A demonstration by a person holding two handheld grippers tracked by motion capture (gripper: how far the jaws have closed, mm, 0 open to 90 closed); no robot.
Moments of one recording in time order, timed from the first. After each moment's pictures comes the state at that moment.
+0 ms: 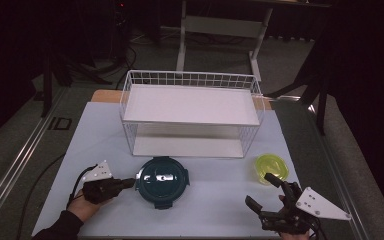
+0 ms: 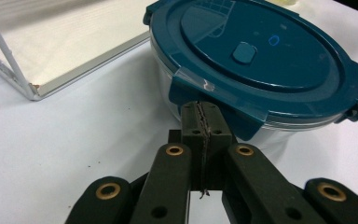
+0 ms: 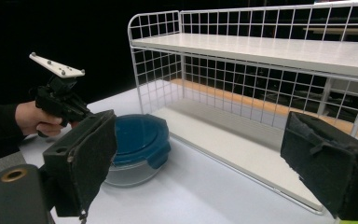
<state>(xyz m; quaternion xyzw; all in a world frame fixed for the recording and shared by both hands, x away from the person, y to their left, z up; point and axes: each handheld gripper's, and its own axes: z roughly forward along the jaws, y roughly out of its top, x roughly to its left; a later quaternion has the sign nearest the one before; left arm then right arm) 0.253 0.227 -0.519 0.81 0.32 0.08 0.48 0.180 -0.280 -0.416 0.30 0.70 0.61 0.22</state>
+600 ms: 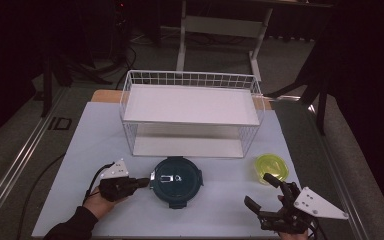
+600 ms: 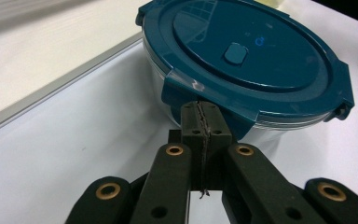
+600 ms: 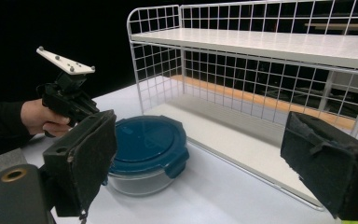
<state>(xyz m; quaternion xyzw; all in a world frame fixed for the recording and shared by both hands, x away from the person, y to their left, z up) 0.263 0.185 -0.516 0.82 0.30 0.07 0.48 0.181 -0.280 -0.420 0.30 0.71 0.61 0.21</state>
